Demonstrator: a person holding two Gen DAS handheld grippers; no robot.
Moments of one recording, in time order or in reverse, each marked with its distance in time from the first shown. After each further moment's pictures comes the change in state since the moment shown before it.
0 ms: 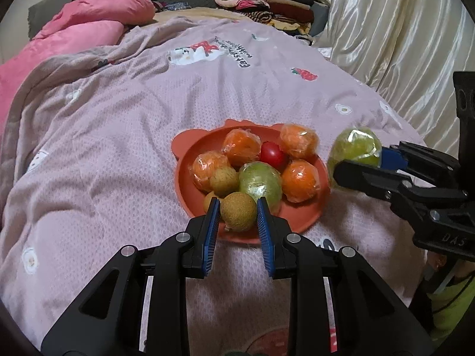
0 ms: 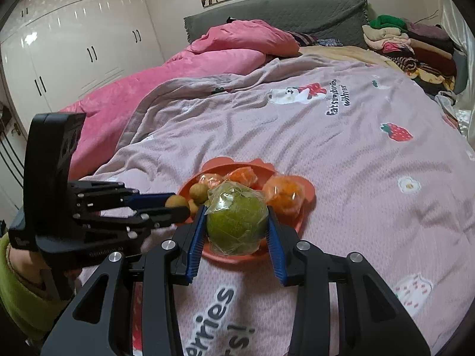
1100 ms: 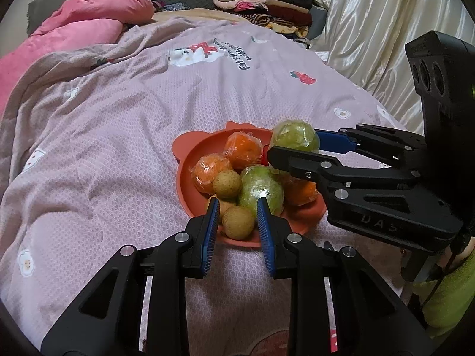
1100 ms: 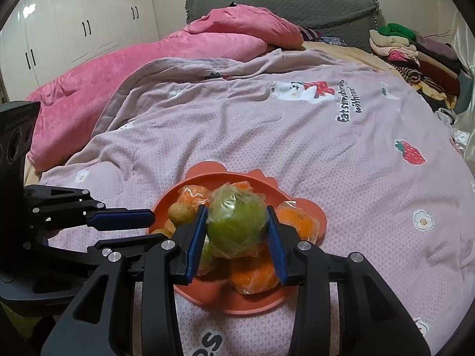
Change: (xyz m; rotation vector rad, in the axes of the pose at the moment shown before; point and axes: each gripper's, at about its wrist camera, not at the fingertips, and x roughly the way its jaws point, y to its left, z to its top) left arm 0.000 0.006 0.000 -0.008 -0.011 -0.024; right arm 0.055 0.011 0.023 -0.088 0.070 -0.083
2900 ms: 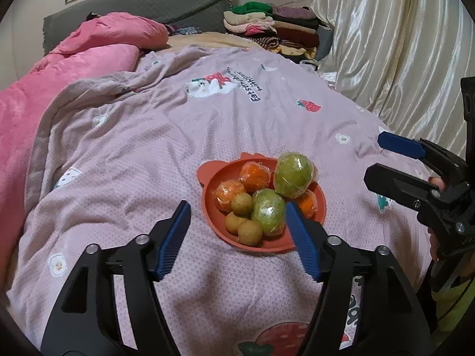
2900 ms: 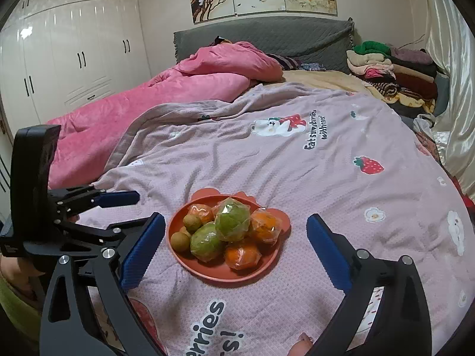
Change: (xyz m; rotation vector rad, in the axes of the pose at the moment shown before) left arm -0.046 0.001 0.006 -0.003 -0.116 0.074; right arm -0.091 -0.002 -0.011 0.060 -0.163 -0.047
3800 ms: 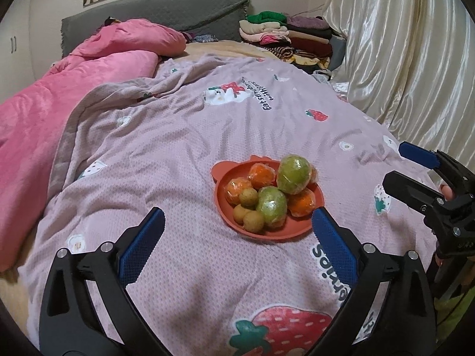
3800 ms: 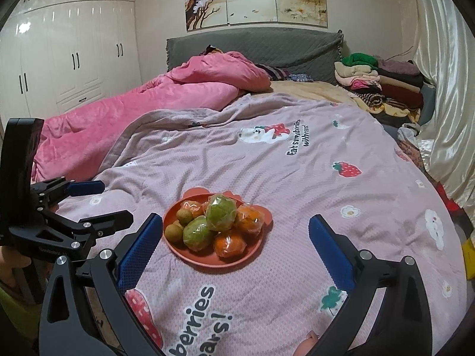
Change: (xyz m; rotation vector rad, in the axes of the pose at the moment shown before) left arm -0.035 -0.008 -0.011 -0.035 -0.039 0.070; right arm -0.035 0.005 -0.014 -0.017 -0.048 -0.076
